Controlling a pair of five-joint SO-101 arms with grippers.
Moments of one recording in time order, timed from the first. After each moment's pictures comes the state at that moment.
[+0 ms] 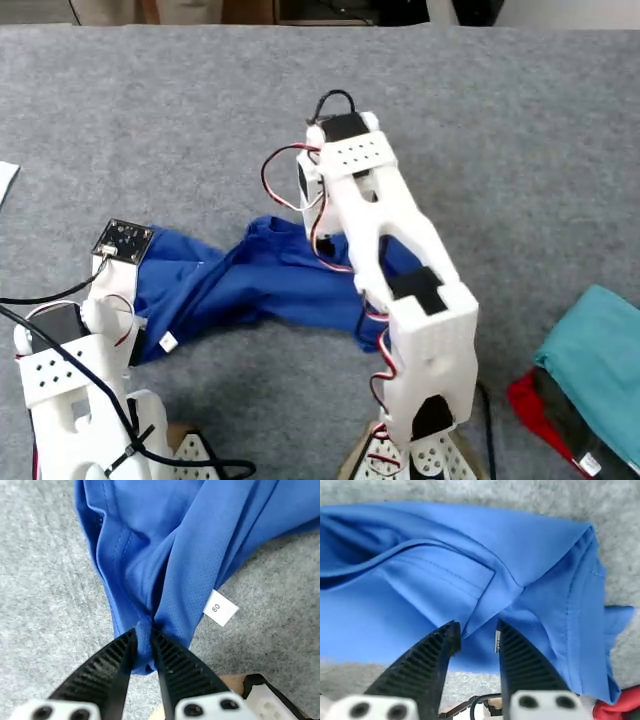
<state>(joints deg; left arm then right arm) -24.4 -59.3 64.4 81.8 -43.6 -22.2 28.8 -14.6 98.8 -19.6</state>
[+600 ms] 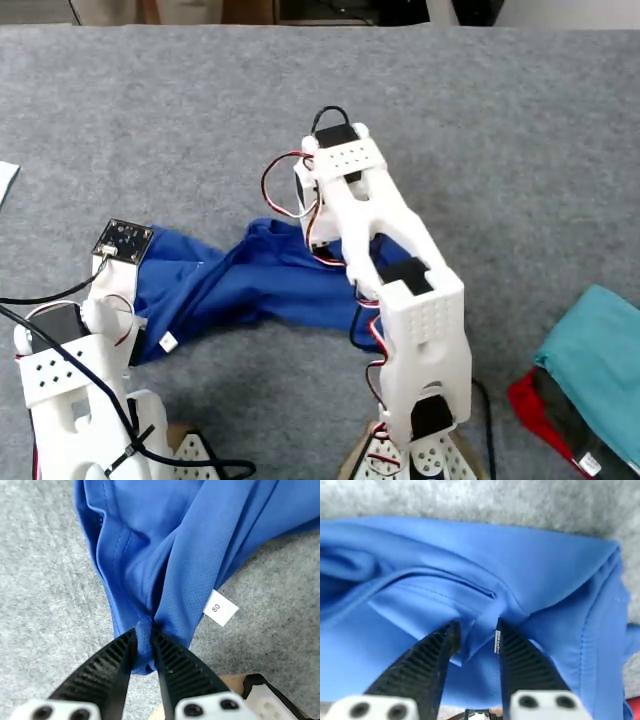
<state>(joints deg) -24.4 -59.3 64.4 81.8 -43.6 -22.2 34.9 -15.4 95.3 -19.6</state>
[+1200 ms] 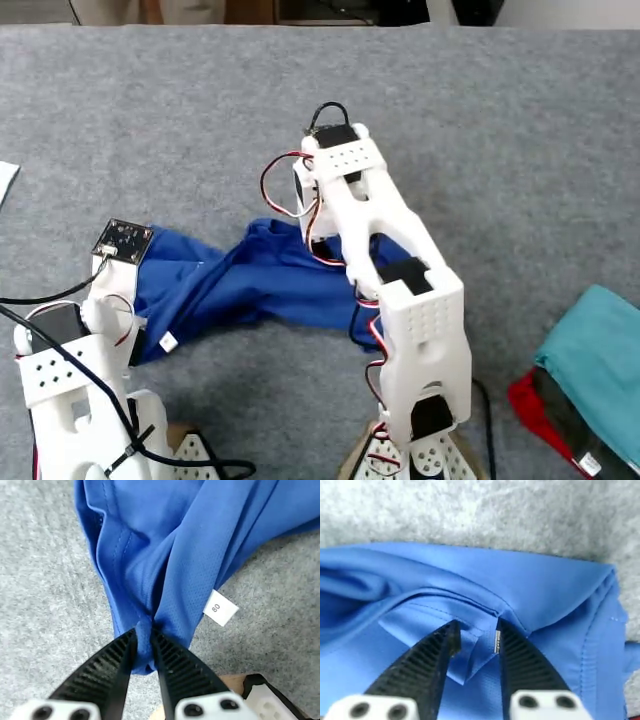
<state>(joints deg) -24.4 -59.3 64.4 81.8 -43.6 -22.2 35.3 -15.4 91.9 -19.6</state>
